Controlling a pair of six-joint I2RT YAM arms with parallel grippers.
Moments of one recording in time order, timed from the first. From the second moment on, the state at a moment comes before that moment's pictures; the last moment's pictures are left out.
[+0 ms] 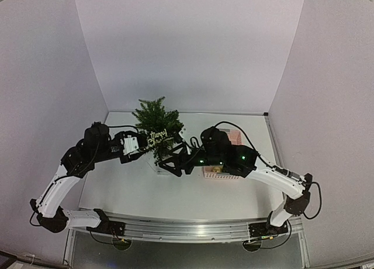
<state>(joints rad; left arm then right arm) -0.77 1.13 1.51 -0.80 0.20 0.75 1.13 1.66 1.84 -0.52 -0.26 0.37</state>
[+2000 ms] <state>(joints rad) -0.14 1.73 2.02 -0.57 0.57 -0.14 0.74 1.67 1.74 -0.40 -0.44 0.37</state>
